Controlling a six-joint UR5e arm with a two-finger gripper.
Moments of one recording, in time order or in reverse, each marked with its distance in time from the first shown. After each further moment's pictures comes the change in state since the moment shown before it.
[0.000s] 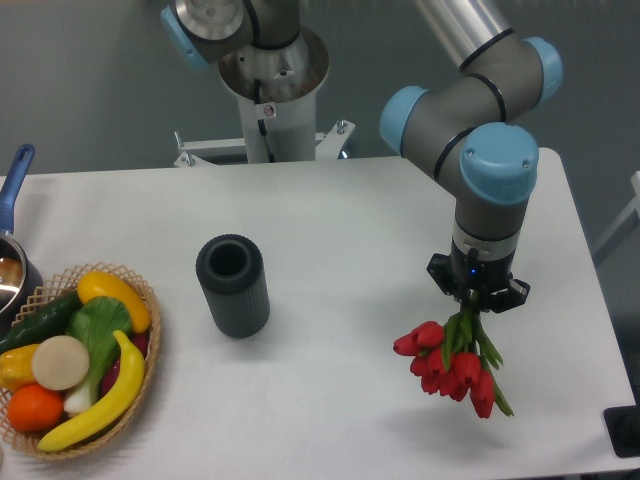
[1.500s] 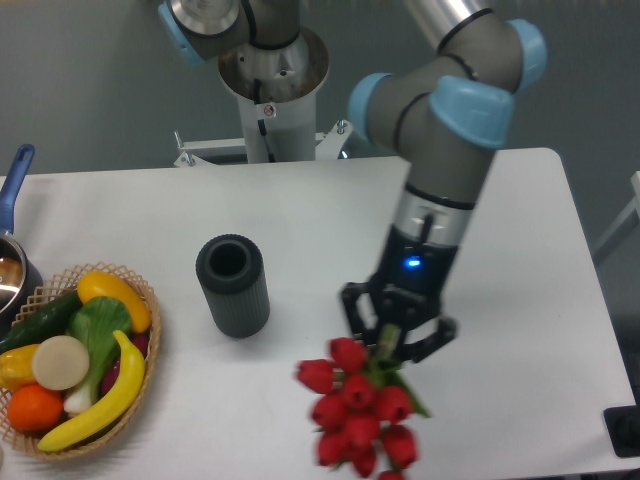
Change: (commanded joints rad) arm -0.147 0.081 0.019 0.316 -0.779 -0.431
